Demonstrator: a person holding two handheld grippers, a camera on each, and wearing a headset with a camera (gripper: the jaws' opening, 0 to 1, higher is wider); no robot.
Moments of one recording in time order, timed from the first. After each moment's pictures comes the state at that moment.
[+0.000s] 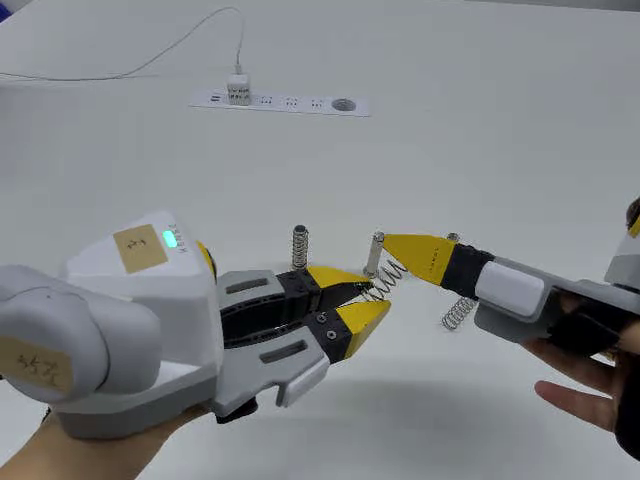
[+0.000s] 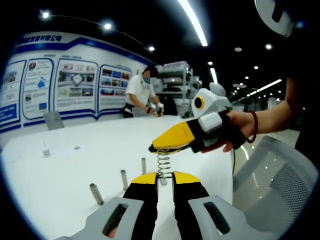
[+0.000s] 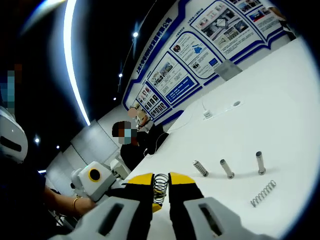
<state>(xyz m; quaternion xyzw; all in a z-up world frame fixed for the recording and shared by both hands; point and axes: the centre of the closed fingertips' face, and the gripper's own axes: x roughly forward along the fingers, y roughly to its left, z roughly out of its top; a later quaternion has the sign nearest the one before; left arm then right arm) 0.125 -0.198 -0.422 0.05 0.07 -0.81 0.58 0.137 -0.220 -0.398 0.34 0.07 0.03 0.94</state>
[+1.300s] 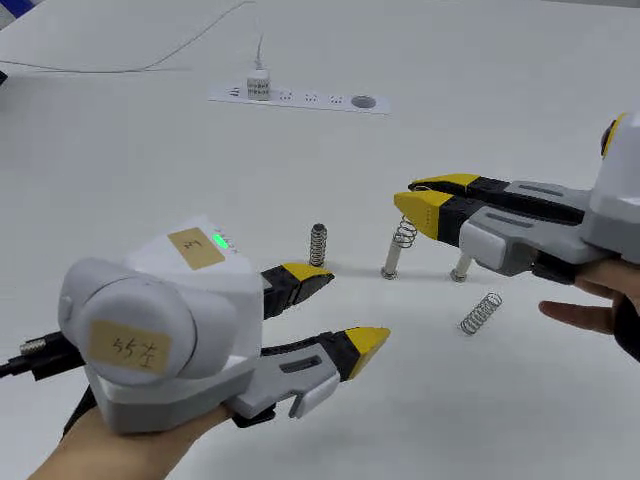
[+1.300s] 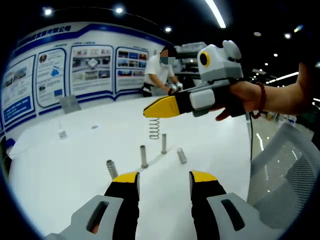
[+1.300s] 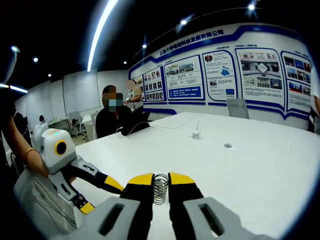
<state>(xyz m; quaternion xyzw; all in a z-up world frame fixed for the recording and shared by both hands) 0.154 -0.194 -0.461 0.12 0.13 -0.75 0.64 0.179 -0.262 -0.402 0.04 0.13 0.00 0.99</state>
